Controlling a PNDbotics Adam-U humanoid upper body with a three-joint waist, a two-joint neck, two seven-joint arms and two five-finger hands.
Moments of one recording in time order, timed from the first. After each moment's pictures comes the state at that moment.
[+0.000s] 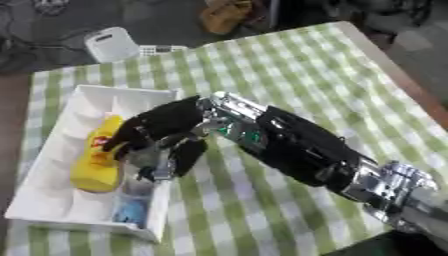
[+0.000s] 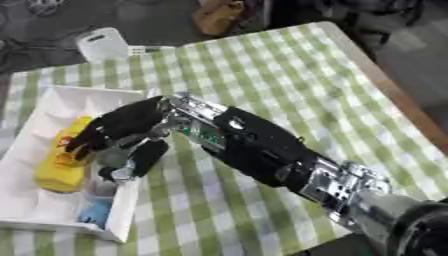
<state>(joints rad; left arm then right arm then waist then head) -0.31 0.08 -0.08 -1.90 0.06 -0.14 0.00 -0.60 -0.64 0.43 -1.56 0.58 -0.57 0.54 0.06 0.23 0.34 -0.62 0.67</state>
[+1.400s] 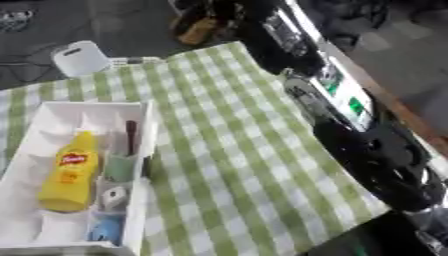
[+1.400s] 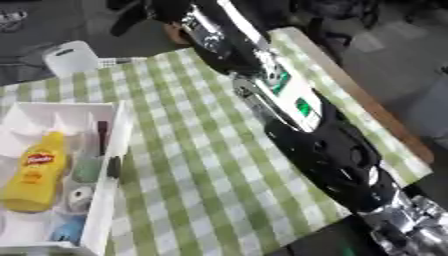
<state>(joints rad) -0.28 0.08 -0.01 -1.90 0.02 -0.15 0.14 -0.45 -0.68 0.07 -1.98 -0.61 -0.39 0.27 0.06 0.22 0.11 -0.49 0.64</state>
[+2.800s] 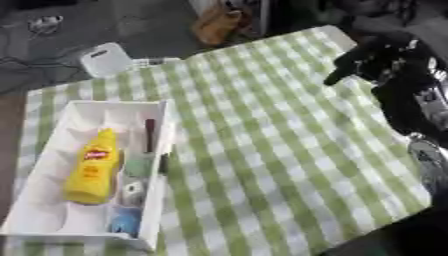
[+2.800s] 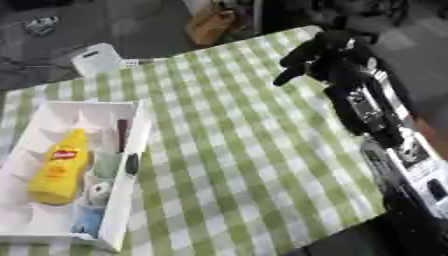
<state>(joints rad) -0.34 0.15 0.08 -1.87 -0.11 -0.16 0.18 -0.16 -0.53 -0.05 -1.98 -0.41 -0.50 0.32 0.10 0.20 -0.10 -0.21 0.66</state>
